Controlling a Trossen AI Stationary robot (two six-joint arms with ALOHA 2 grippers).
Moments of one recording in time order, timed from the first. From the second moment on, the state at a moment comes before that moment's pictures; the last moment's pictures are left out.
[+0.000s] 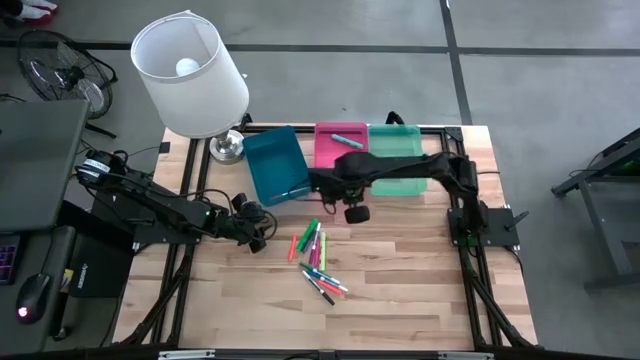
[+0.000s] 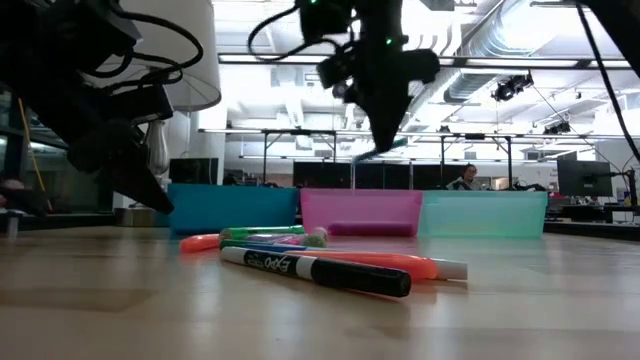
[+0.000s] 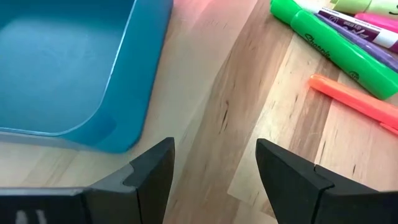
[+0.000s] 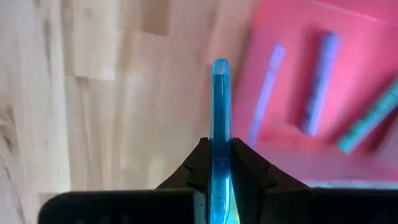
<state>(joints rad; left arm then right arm) -0.30 1.20 0.37 -0.08 -0.55 -0.56 -0.10 2.03 1.85 -1.40 0.22 -0.26</state>
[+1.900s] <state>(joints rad) -0.30 1.20 0.37 -0.04 -0.54 -0.61 -0.69 1.41 0.76 -0.55 -0.09 -0.50</state>
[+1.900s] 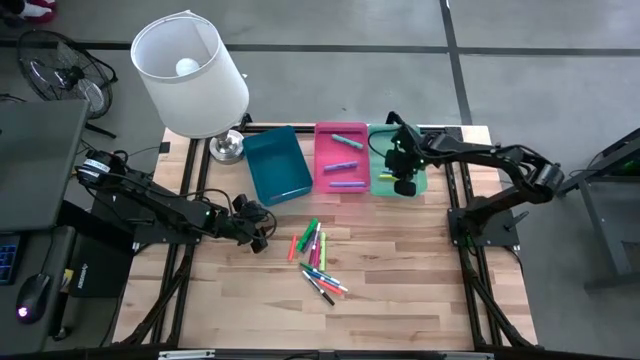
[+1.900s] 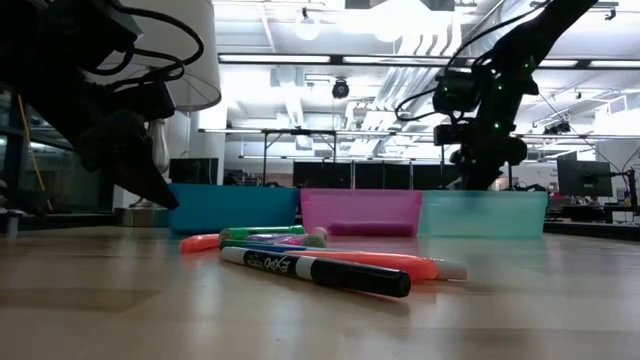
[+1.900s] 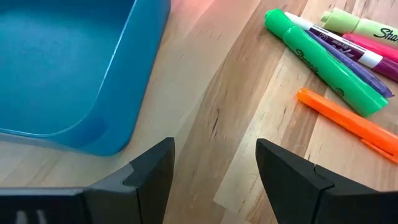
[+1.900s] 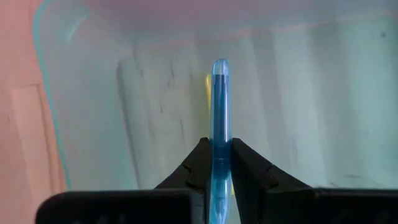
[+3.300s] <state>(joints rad) -0.30 1.36 0.86 -0.35 -0.54 -0.75 -0.62 1.11 0.75 -0.45 -0.14 -0.10</state>
